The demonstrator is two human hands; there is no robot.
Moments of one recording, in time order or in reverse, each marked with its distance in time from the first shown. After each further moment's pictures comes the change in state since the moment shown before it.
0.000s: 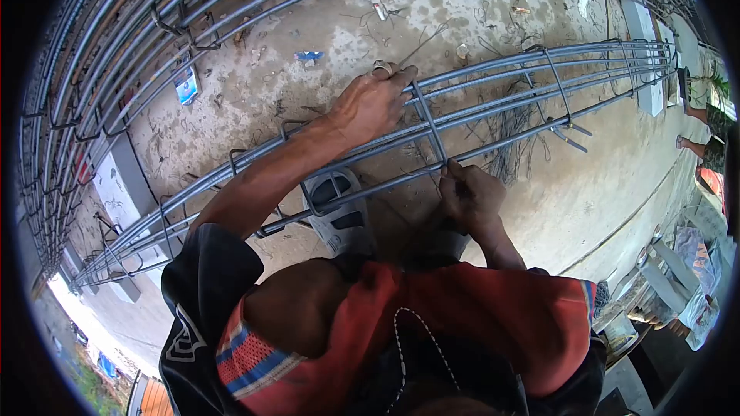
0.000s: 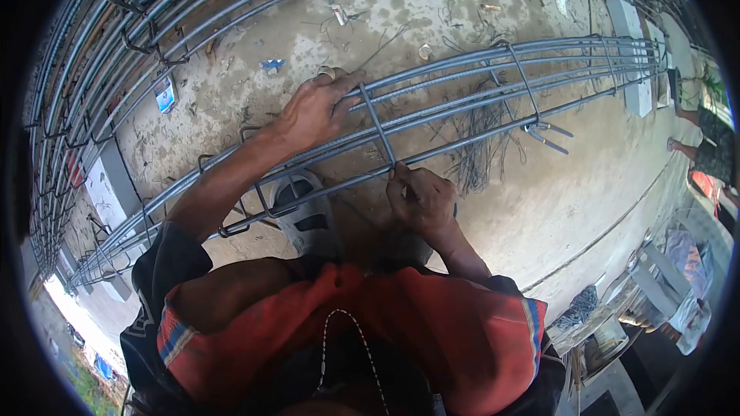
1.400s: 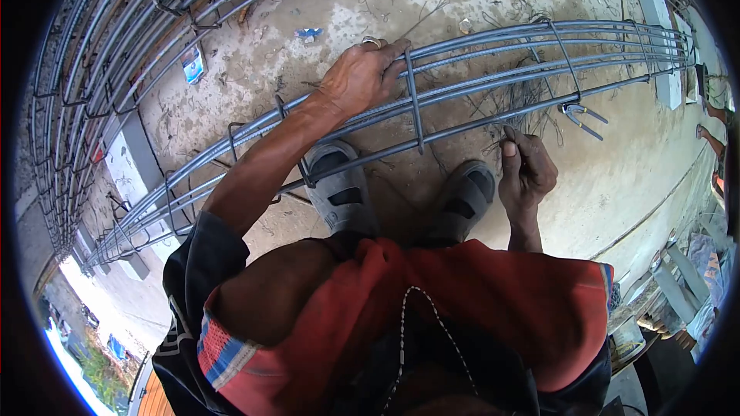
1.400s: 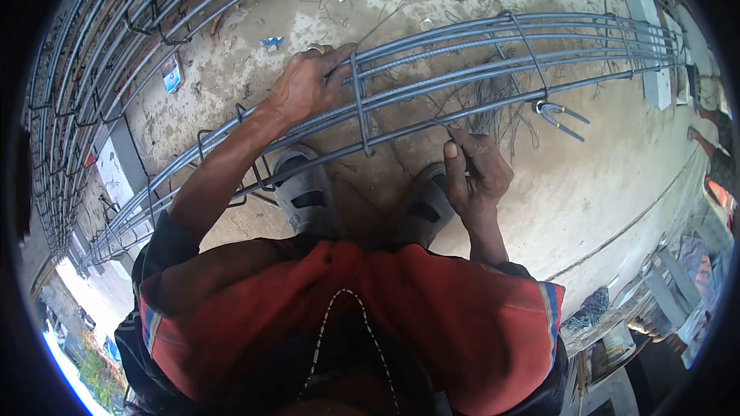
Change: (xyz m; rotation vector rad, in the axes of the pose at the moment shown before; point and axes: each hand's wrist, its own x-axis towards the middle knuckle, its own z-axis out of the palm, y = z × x) left_hand 0.001 0.005 0.011 0.096 0.210 -0.039; right_hand -0.003 0.028 -0.056 0.153 0.134 0.115
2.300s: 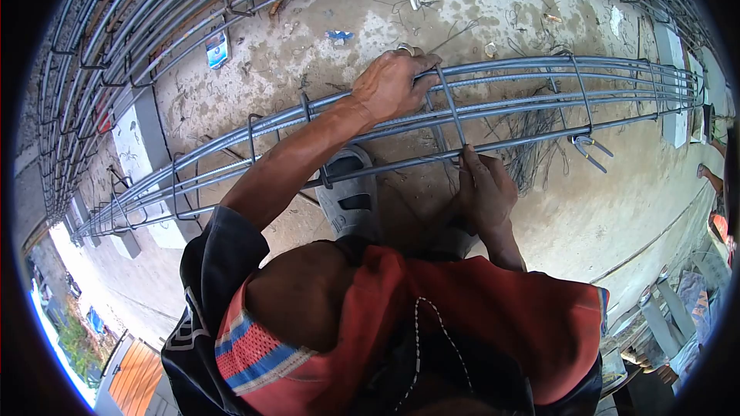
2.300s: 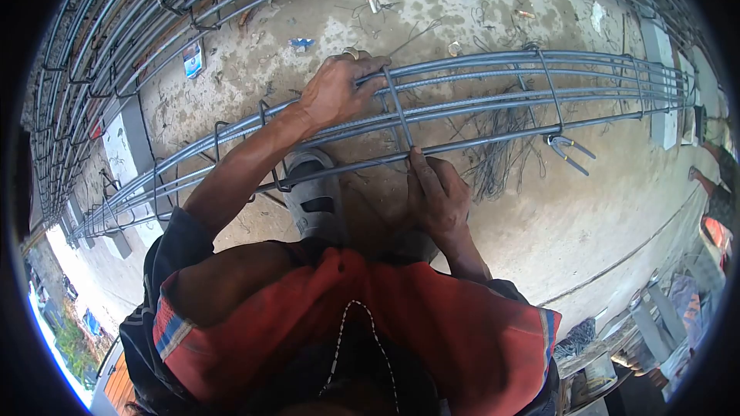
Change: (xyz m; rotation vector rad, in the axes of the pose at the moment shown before) left_hand 0.002 -0.005 0.006 -0.071 0.079 -0.045; right_hand -0.016 -0.011 0.053 -0.263 -0.163 -0.194
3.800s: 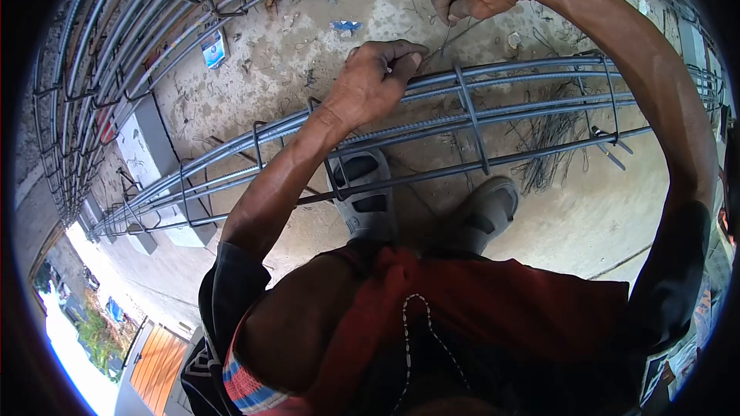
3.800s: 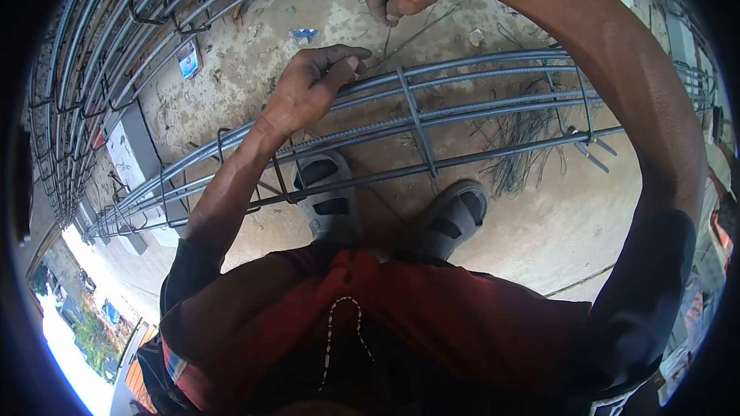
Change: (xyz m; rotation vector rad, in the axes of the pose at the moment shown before) left_hand -0.005 -0.012 -0.039 -0.325 -0.161 -0.416; right_hand 0.325 0.032 0.062 -0.159 -1.482 -0.855
